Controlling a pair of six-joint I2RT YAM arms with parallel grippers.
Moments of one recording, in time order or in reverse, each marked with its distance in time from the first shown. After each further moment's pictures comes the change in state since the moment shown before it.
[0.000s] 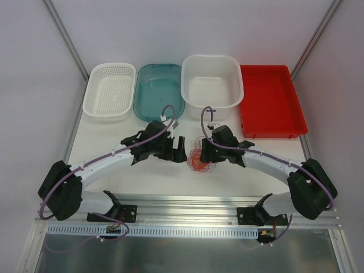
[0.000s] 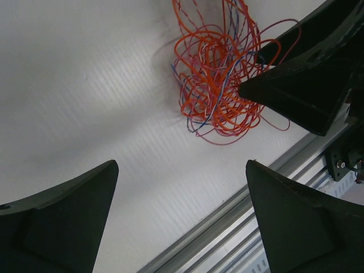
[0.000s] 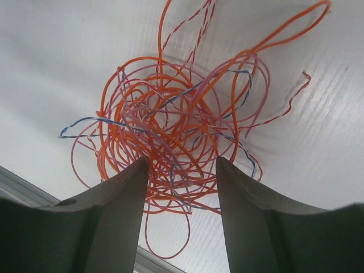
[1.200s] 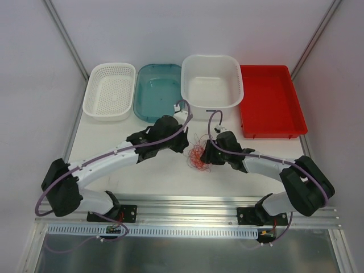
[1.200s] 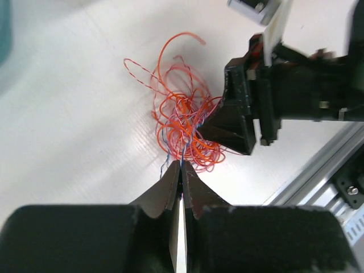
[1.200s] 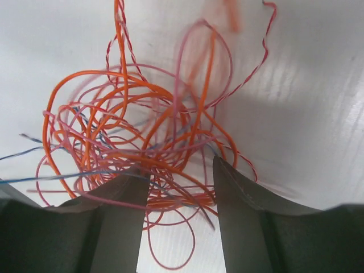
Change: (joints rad) left arm -0.151 0.096 0.200 0.050 -0.207 0.188; right arm -0.047 0.027 -0.184 0.302 -0.037 0.165
